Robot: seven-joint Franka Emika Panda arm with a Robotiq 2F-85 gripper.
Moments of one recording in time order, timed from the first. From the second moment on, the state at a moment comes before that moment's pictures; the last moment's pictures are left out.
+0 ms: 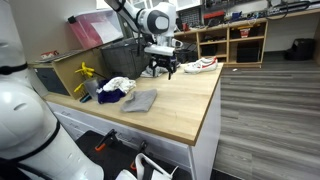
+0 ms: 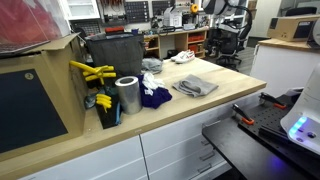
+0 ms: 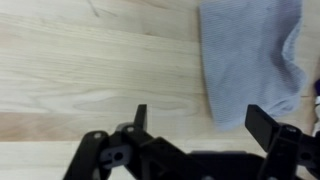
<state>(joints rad) -0.17 0.28 -0.02 -2.04 0.21 2.11 -0.44</state>
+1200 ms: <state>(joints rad) -0.21 0.46 -0.11 -2.05 0.07 2.32 -0.29</state>
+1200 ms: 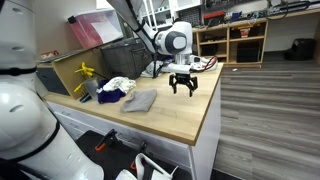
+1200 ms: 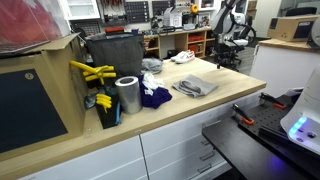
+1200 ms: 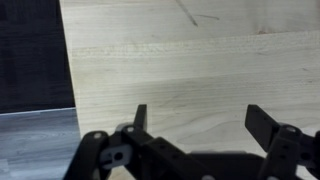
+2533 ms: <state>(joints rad) -0.21 0.36 -0.06 -2.13 0.07 2.32 -0.29</state>
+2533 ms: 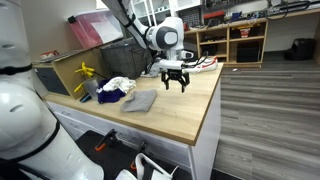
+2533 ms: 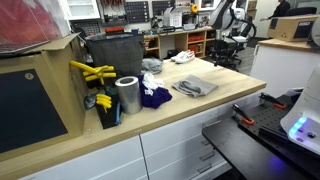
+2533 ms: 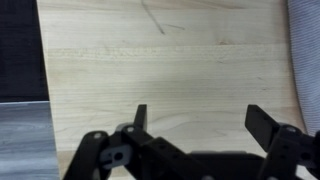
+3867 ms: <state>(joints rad) -0.12 0.21 0.04 -2.34 0.31 2.32 -0.31</state>
